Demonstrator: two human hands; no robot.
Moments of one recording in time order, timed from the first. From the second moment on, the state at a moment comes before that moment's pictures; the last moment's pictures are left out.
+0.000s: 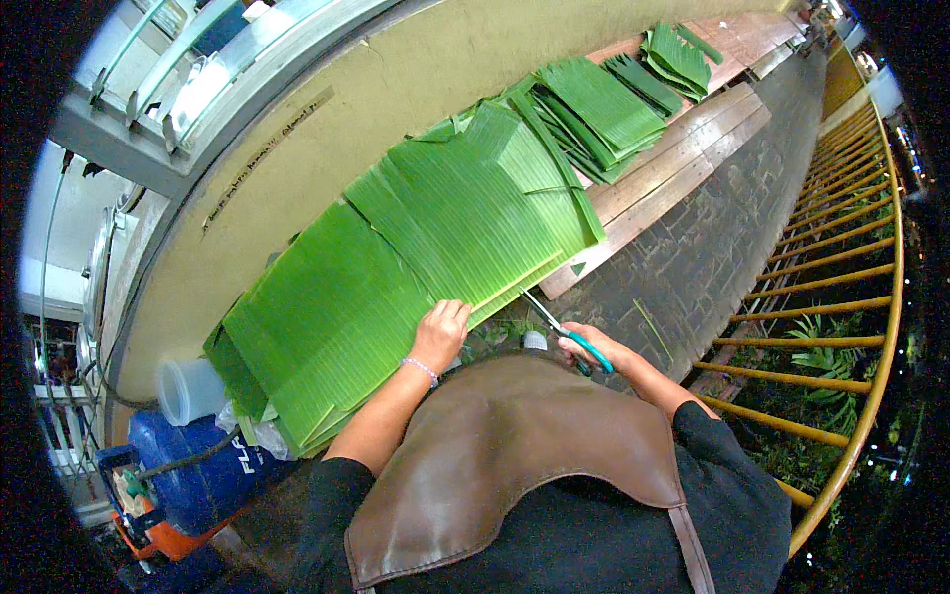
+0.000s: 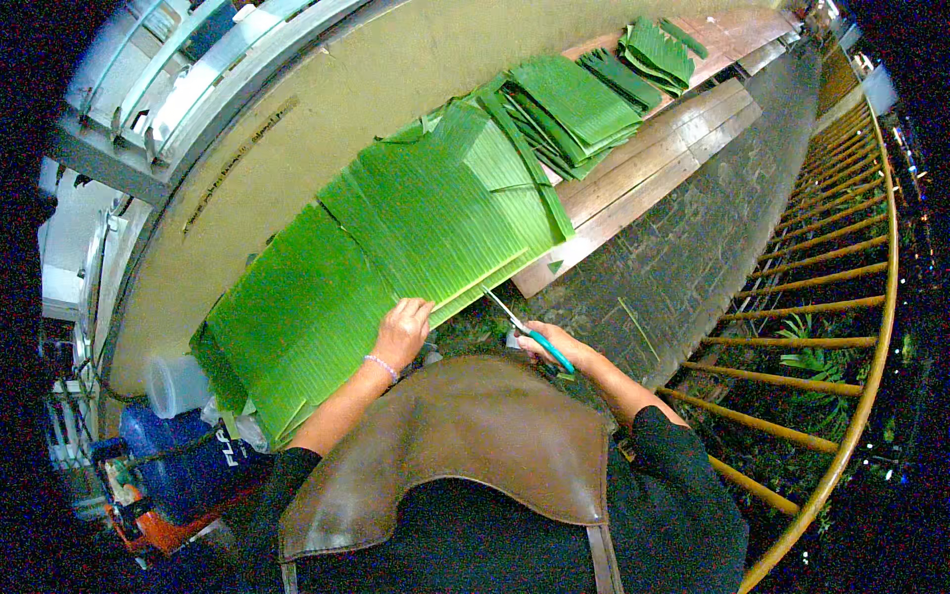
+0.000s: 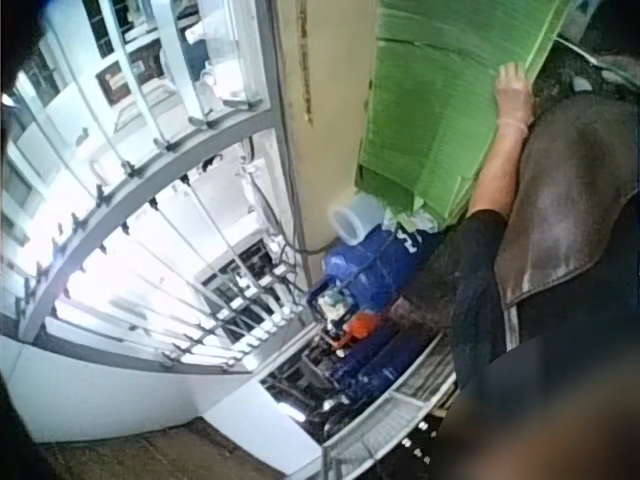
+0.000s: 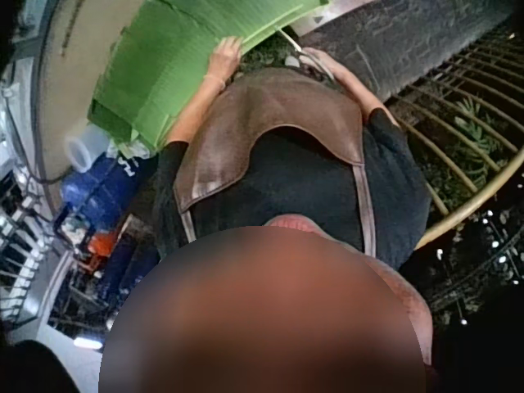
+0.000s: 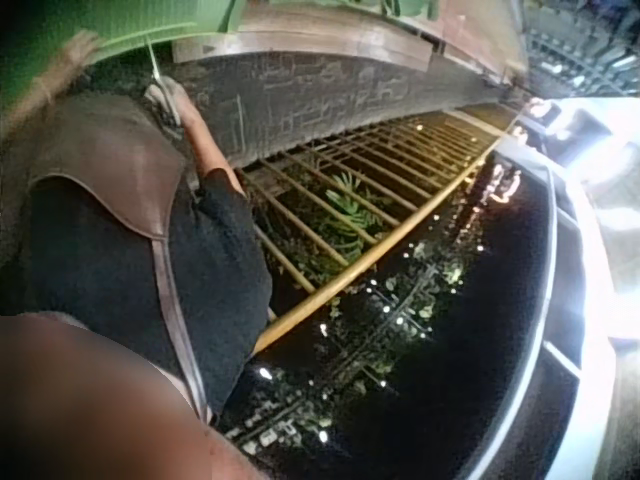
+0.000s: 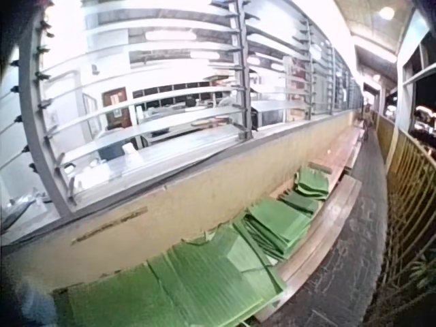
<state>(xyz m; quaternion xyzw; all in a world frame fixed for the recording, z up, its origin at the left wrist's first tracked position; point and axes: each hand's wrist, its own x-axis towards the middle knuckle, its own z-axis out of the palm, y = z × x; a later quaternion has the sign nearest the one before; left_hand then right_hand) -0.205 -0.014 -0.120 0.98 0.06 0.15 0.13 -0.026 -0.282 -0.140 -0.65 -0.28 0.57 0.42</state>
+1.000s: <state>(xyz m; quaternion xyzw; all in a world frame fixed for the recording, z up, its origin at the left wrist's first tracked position) -0.197 -0.024 -0.102 0.99 -0.01 0.07 0.08 -0.032 -0.268 -0.141 -0.59 -0.14 0.53 0.59</state>
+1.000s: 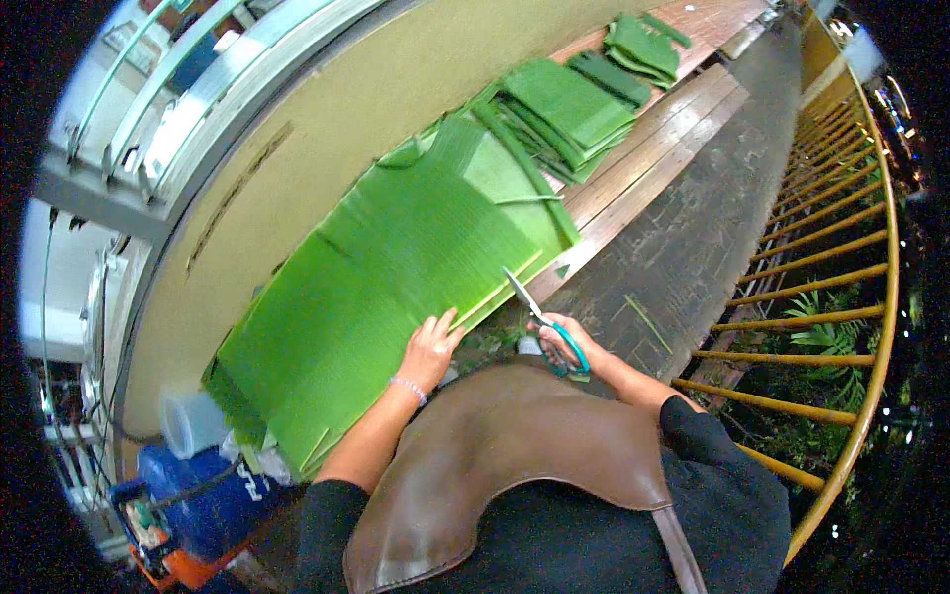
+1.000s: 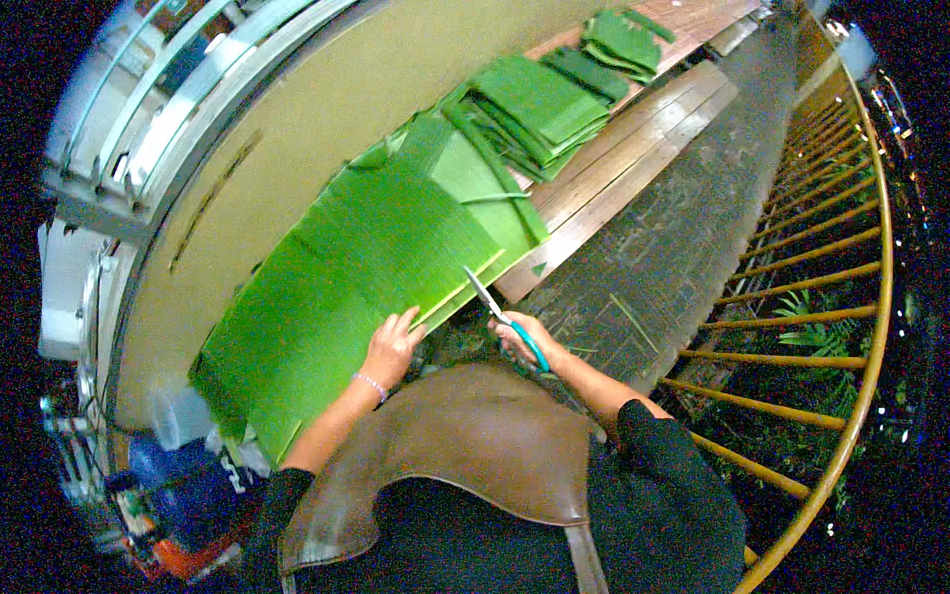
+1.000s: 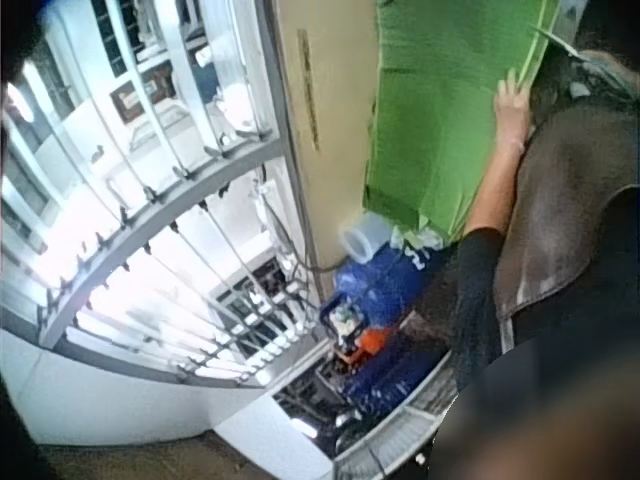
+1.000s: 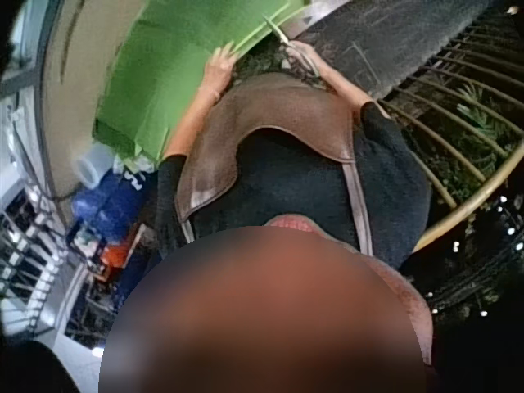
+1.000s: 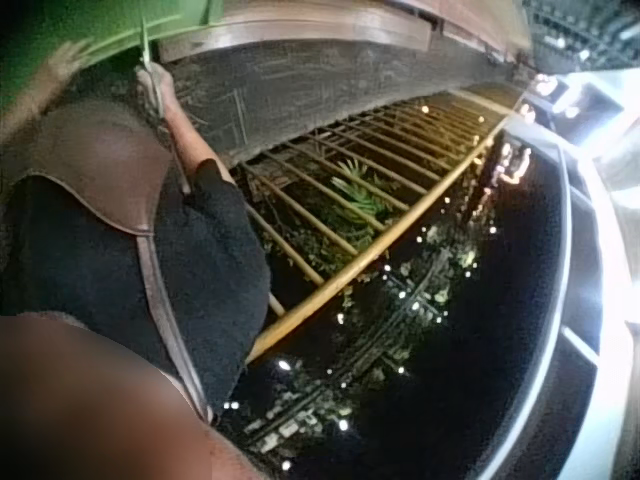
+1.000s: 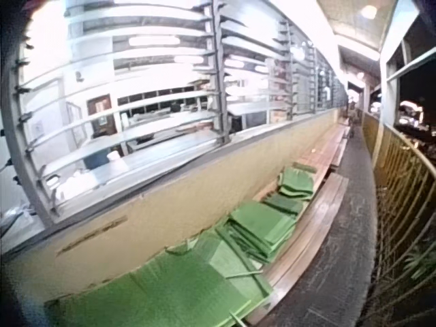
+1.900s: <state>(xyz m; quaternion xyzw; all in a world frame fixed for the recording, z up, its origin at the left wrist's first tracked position) -0.336 0.117 0.072 0.82 0.33 0.47 -0.07 0.100 -0.154 -0.161 -0.60 -0.02 0.36 0.71</state>
